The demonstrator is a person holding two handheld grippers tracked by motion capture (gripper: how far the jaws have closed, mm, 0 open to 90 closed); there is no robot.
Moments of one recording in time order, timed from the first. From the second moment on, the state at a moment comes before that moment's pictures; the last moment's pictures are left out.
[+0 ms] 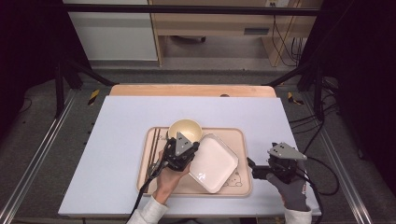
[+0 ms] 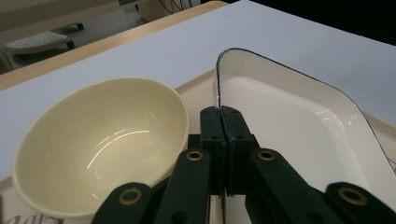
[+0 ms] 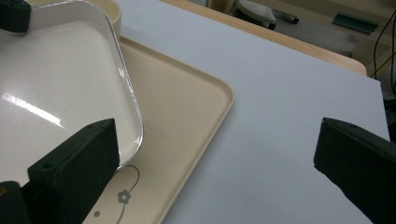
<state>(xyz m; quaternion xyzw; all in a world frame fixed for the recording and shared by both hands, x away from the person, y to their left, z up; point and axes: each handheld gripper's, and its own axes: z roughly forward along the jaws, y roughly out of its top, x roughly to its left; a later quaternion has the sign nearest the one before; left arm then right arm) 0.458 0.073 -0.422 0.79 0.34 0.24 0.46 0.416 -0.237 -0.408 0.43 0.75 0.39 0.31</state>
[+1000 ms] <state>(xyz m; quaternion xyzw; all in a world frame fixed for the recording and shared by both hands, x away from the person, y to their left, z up) 0.478 0.053 -0.449 0.82 0.36 0.21 0.40 0.416 -0.238 -0.408 0.43 0.75 0.39 0.31</state>
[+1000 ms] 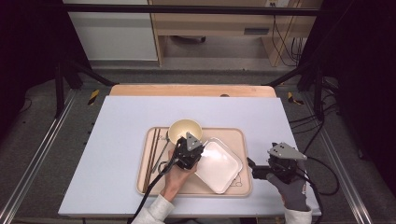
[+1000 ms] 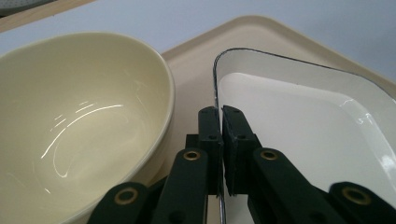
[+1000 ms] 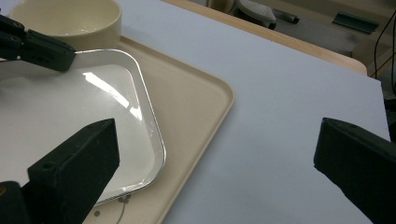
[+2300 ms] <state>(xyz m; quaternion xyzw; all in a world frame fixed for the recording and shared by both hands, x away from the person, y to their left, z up) 0.456 0.084 -0.440 0.83 0.34 0.17 0.40 0.415 -0.239 -0.407 0.43 0.75 0.39 0.31</state>
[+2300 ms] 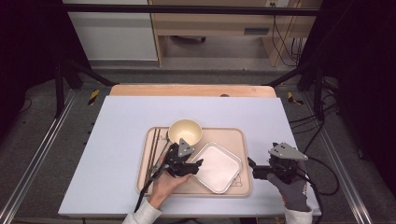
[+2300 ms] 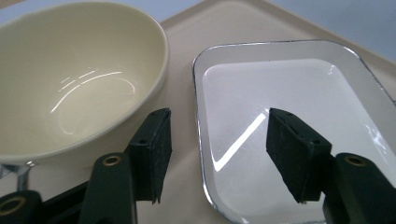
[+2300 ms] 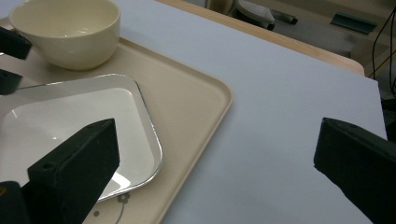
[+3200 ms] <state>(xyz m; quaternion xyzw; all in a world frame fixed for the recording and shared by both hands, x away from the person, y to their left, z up) 0.441 0.197 -0.425 0.79 0.38 0.23 0.43 0.415 -0.241 -0.407 0.43 0.75 0.39 0.31</state>
